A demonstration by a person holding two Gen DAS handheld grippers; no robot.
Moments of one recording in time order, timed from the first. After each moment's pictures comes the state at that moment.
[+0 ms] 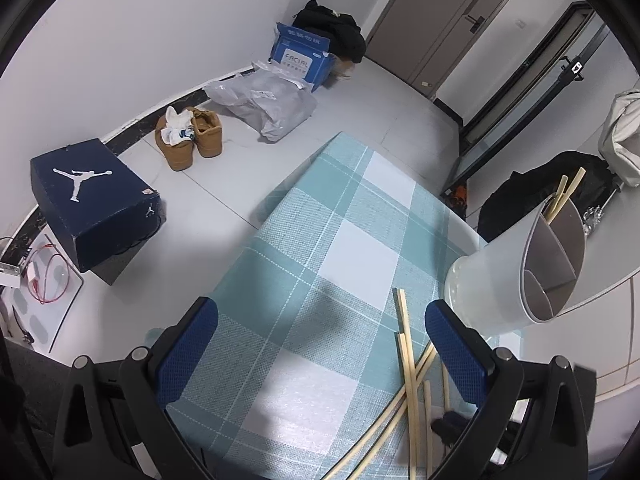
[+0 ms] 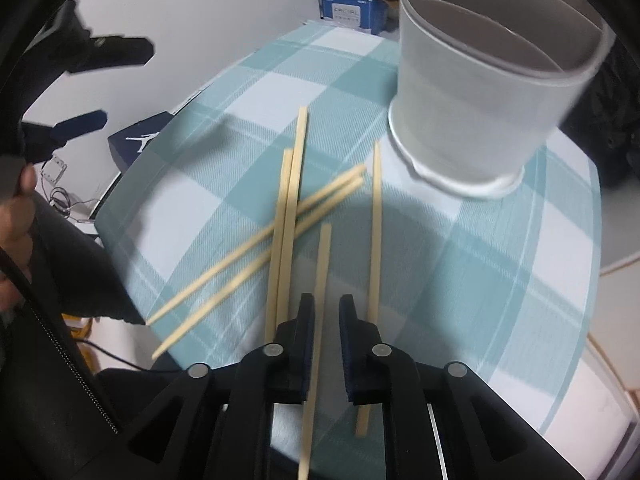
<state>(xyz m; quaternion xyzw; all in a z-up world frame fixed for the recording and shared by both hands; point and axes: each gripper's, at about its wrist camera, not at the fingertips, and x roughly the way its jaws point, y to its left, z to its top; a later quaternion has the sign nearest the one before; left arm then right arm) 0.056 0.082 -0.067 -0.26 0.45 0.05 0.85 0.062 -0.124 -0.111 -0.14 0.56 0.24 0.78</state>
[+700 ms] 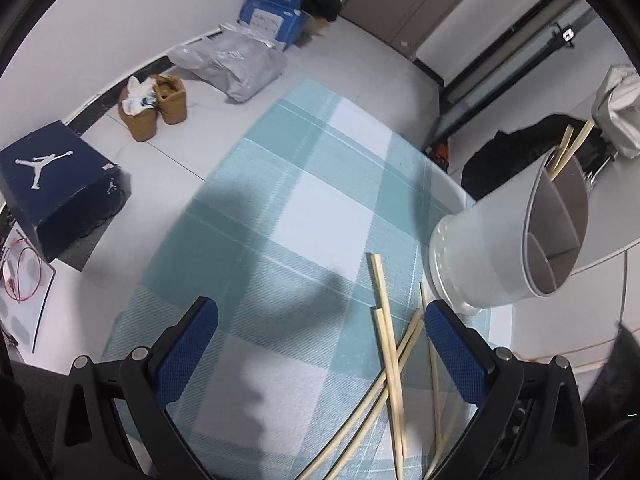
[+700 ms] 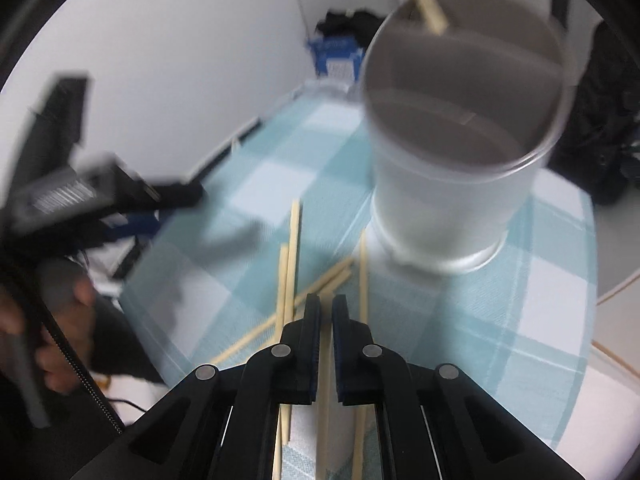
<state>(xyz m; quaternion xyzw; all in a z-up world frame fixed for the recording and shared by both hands) 0.082 0.055 -0.091 -0.25 0.52 -0.02 0.82 0.084 -0.126 -0.085 -0.04 0.47 0.26 0.84</state>
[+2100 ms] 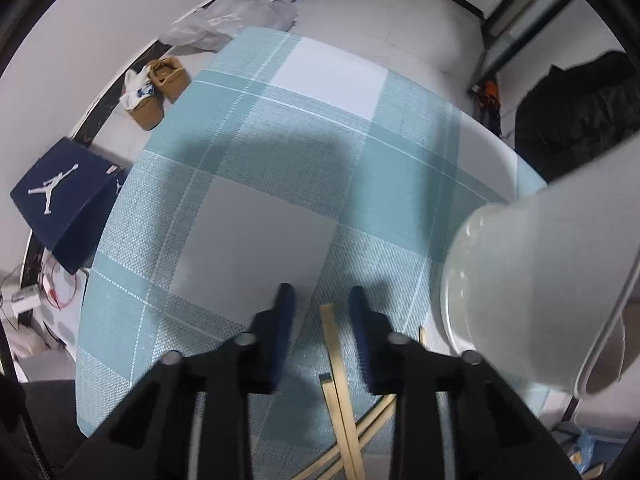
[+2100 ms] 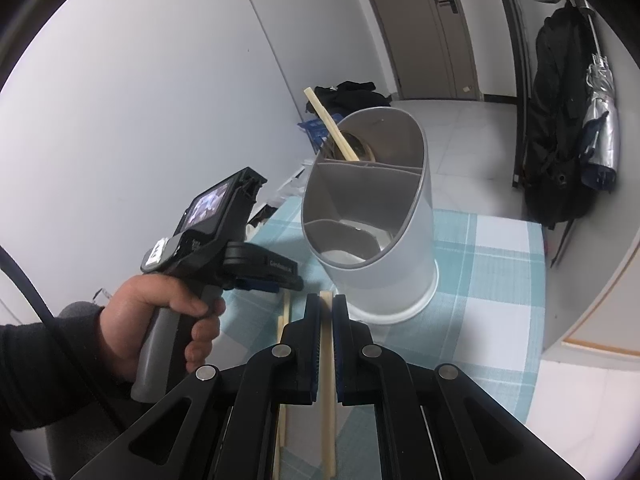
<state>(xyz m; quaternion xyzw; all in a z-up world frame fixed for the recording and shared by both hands) 0.155 -0.001 -0.113 -0.16 0.62 0.05 0.76 0.066 -0.211 -0.018 0.05 0.38 0.27 0.88</state>
